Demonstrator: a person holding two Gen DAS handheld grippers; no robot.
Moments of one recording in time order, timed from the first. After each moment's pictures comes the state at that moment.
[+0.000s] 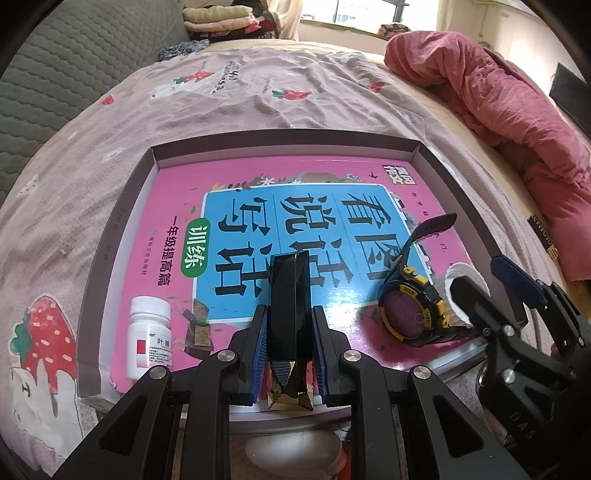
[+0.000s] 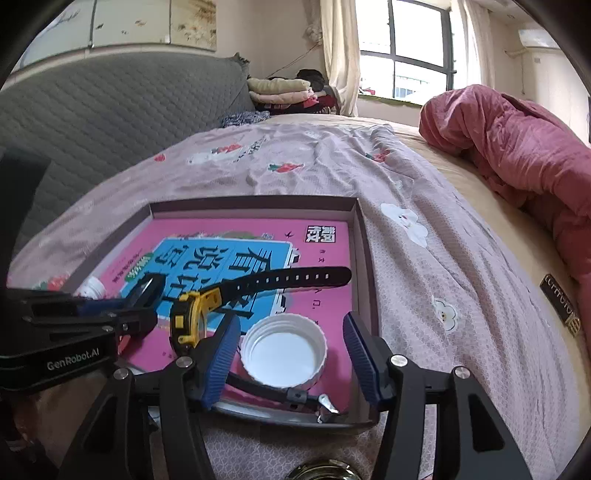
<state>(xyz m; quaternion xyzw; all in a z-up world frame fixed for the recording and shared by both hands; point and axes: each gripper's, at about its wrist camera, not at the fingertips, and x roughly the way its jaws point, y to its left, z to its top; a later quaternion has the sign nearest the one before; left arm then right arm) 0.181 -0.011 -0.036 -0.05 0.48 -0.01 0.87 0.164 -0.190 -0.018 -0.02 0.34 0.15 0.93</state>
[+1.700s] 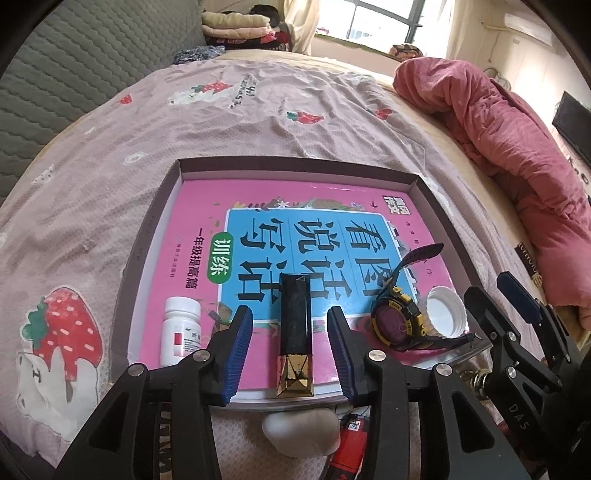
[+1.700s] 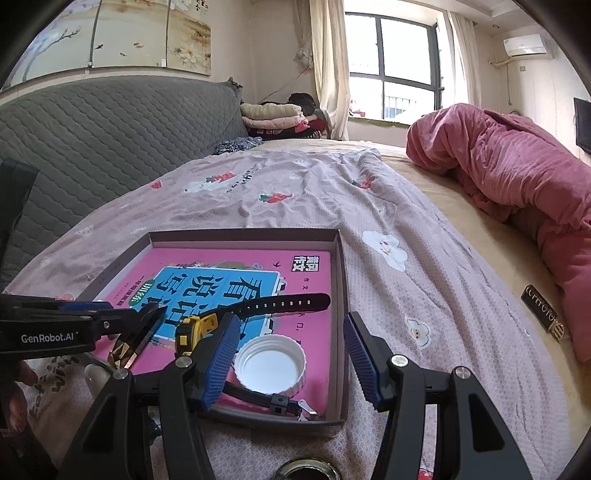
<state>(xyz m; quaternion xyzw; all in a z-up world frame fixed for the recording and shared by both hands) 0.165 0.006 -0.006 -0.09 0.46 0.00 0.88 0.147 -0.200 0.004 -0.02 0.29 0.14 0.95</state>
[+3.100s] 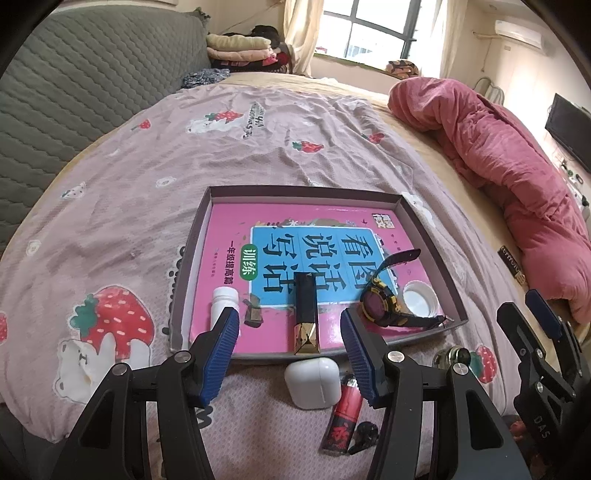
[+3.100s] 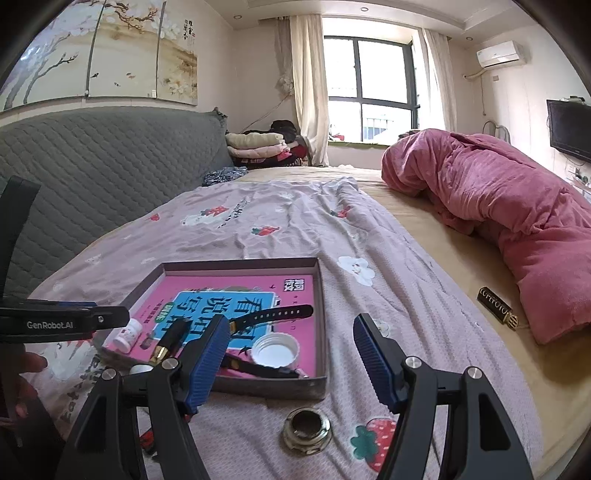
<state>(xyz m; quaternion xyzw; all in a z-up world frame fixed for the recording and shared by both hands) 0.109 0.018 0.046 -0.08 0.43 0.01 0.90 0.076 -0.213 0.053 0.00 0.25 0.11 0.96</state>
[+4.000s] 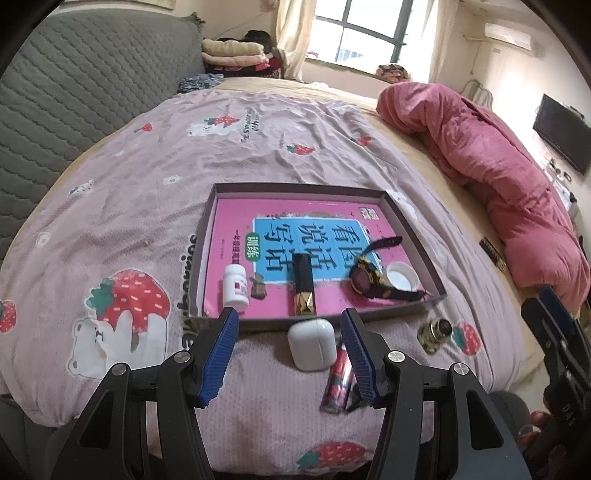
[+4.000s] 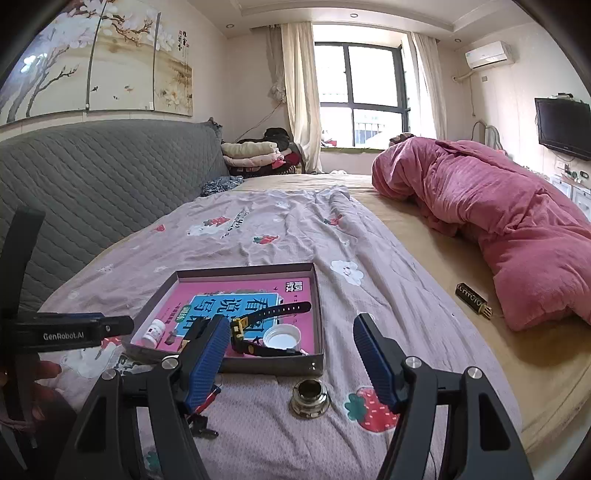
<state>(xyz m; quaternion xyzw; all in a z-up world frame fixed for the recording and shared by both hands) 0.061 0.028 0.061 -0.08 0.42 -0.01 0.90 0.018 -0.224 0.086 0.01 0.24 0.09 0.97</state>
